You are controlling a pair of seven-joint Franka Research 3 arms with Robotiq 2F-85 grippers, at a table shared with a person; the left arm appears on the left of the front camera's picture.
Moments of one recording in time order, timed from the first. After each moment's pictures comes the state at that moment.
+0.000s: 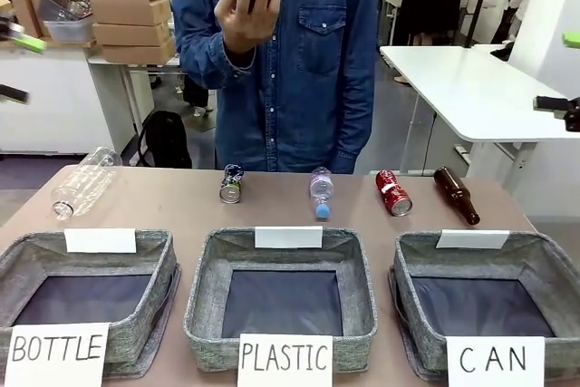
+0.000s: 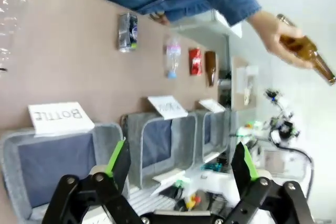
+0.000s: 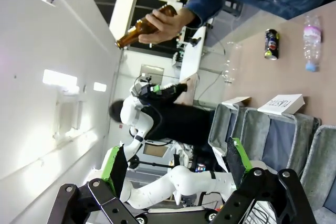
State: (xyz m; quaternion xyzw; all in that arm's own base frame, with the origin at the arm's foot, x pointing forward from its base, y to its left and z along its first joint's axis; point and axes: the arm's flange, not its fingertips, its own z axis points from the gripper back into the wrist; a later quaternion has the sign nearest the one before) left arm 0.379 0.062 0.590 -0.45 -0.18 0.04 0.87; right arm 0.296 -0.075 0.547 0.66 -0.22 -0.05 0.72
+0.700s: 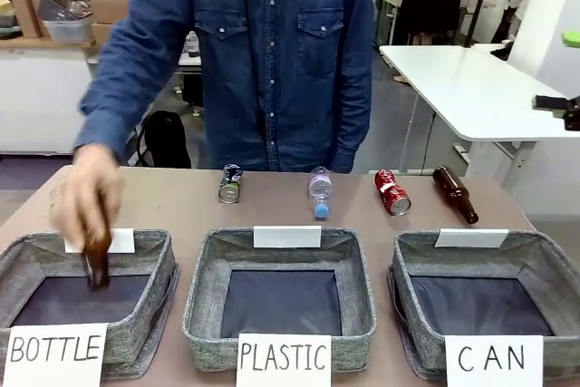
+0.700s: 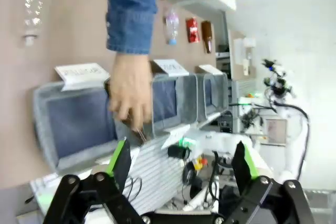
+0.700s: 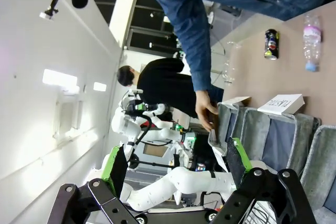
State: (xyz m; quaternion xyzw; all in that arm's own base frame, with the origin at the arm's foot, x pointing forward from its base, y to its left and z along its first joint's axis) left arm 0.287 0.182 0.649 -0.46 -0.17 0.00 0.87; right arm 0.296 -0.075 0.547 0.66 -0.22 -0.05 0.72
